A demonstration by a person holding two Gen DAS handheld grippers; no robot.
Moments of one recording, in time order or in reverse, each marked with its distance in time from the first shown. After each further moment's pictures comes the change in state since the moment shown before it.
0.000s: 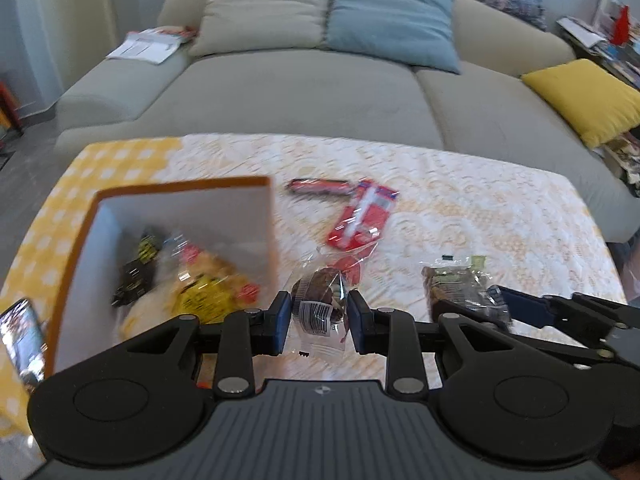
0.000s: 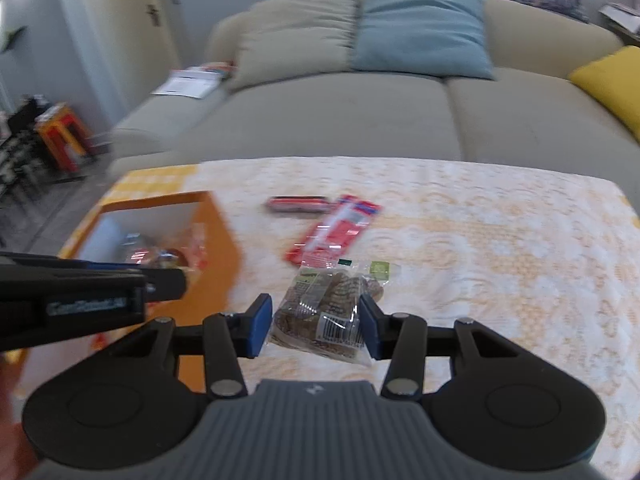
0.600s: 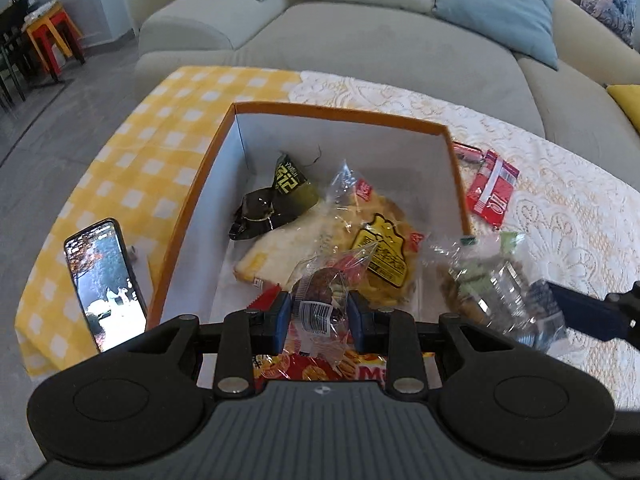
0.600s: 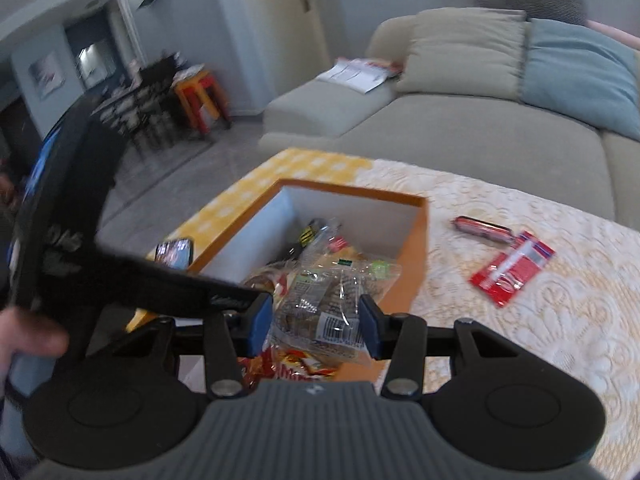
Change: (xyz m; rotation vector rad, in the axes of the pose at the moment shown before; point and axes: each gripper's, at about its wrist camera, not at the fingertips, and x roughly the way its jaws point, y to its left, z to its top) left arm 0.018 0.114 -0.022 -0.161 0.126 0.110; right arm 0.008 0.116 -0.001 -0.284 0.040 0.303
